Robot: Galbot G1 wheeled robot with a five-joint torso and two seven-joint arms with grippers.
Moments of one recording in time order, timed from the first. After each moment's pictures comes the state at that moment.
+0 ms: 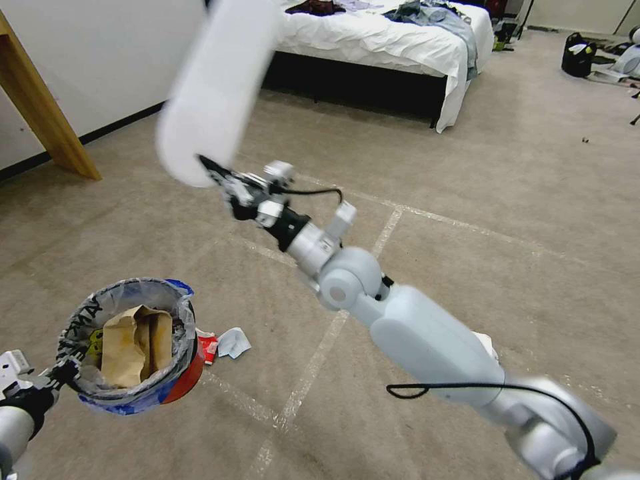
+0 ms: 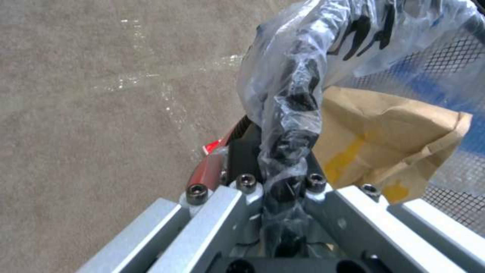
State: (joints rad) left arm 1.64 -1.30 -1.22 -2.25 -1.17 0.73 -0.34; right arm -0.29 1.26 -0.45 1.79 1.02 0.09 -0.14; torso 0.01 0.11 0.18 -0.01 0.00
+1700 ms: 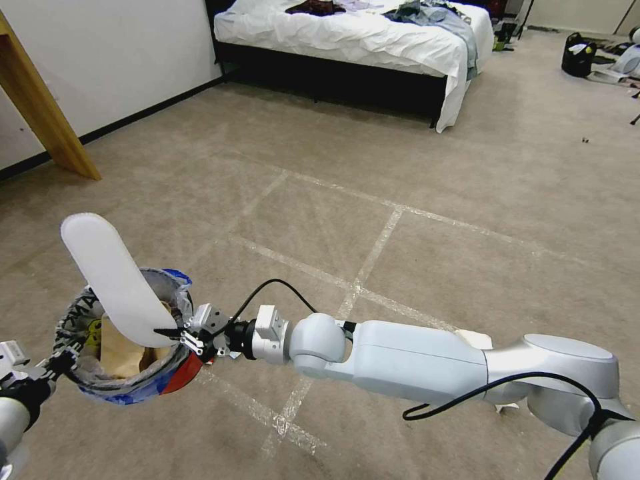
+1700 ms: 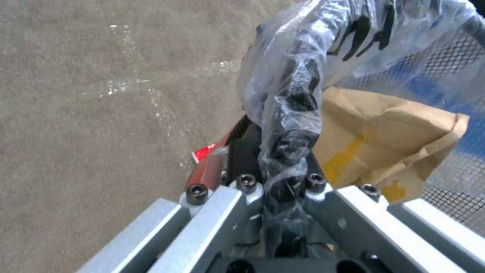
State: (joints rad) left arm 1.62 -1.28 -1.23 -2.25 -1.23 0.73 -0.36; right arm -0.16 1.23 -0.99 1.64 0.80 0.05 -0.10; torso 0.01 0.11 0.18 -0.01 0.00
